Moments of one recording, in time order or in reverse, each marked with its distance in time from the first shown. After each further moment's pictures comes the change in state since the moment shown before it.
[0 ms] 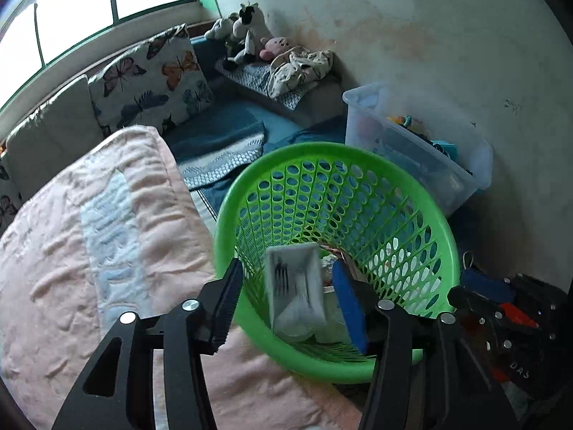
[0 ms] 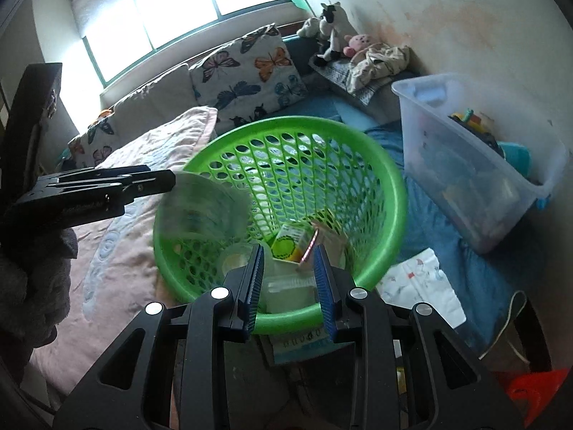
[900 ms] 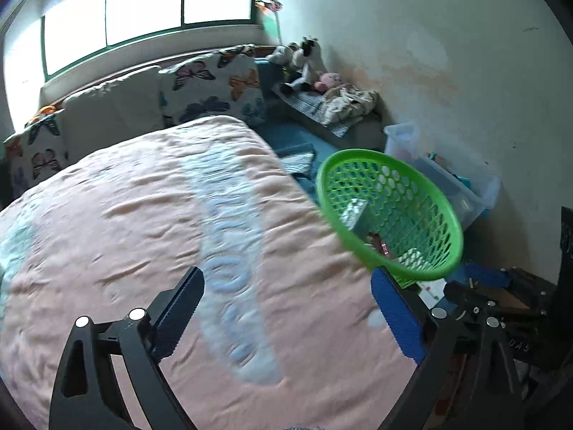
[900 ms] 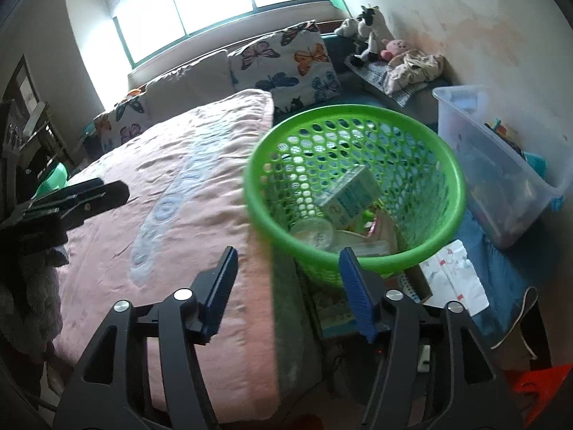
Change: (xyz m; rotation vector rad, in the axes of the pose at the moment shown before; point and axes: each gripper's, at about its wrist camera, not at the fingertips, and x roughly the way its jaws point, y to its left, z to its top) left arm -0.120 0.074 -0.114 -0.161 -0.155 0.104; right arm -0.029 0.099 -0.036 -0.112 0.013 0.057
